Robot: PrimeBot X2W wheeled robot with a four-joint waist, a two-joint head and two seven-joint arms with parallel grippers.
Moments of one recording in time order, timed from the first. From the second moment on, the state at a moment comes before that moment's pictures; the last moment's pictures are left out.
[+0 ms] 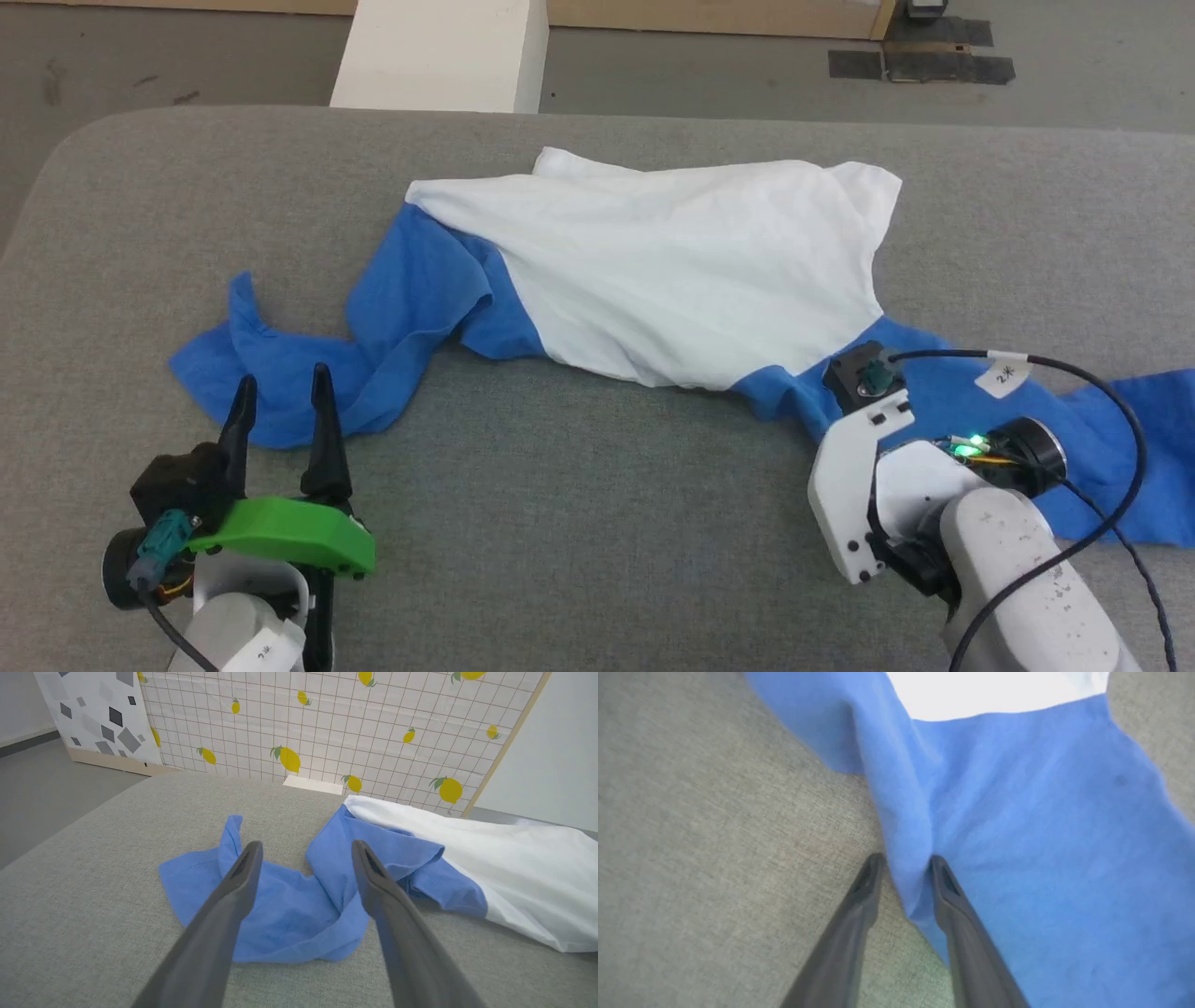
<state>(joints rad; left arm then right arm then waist) -0.12 0.22 -0.11 0.14 -0.40 0.10 -0.24 -0.32 -0.12 0.25 0.26 0.05 0.13 0.81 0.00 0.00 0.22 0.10</state>
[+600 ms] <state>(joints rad) -0.07 0.22 -0.14 0.13 -0.46 0.10 -0.09 0.02 -0.42 0.00 -0.13 0.34 0.13 1.16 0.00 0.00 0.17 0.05</state>
